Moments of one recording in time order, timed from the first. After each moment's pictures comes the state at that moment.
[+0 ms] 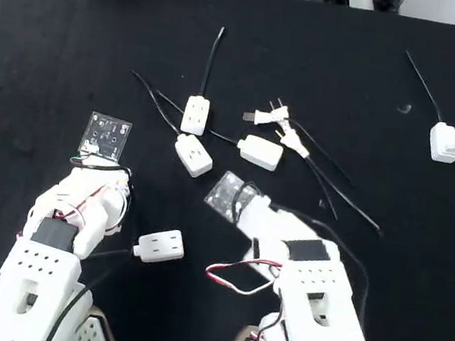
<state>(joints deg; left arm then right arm) 2.2 -65.9 82.2 35.3 -3.7 -10.6 -45.1 79.4 47.9 50.9</state>
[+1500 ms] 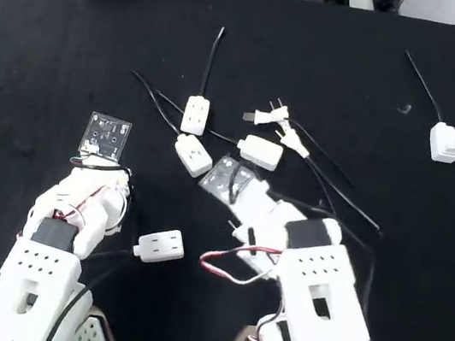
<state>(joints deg) 2.2 -65.9 82.2 35.3 -3.8 -15.6 -45.1 65.9 65.7 42.6</state>
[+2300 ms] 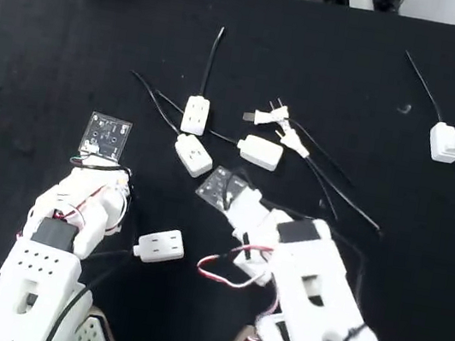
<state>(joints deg) 2.2 -65.9 82.2 35.3 -3.8 -16.0 -36.8 69.2 59.2 41.7</state>
